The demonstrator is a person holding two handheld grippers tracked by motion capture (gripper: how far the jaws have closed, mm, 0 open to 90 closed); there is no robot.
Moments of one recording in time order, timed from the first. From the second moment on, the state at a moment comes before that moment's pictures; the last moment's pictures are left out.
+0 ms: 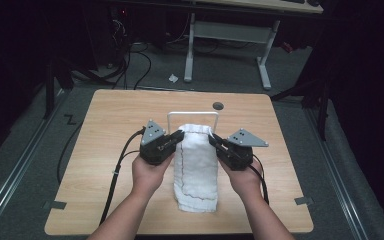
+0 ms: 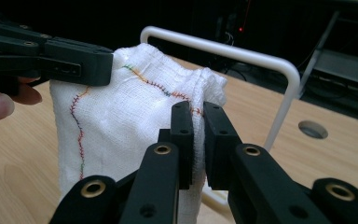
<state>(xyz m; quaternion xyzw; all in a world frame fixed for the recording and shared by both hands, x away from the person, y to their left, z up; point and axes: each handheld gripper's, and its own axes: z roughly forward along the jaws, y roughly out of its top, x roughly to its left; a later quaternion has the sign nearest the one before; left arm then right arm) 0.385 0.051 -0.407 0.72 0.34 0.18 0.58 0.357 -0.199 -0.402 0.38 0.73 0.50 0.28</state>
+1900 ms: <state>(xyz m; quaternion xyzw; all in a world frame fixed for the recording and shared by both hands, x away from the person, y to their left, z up) 0.454 0.054 -0.299 0.67 0.32 0.26 0.61 0.437 -0.196 -0.305 0.39 0.66 0.57 0.30</state>
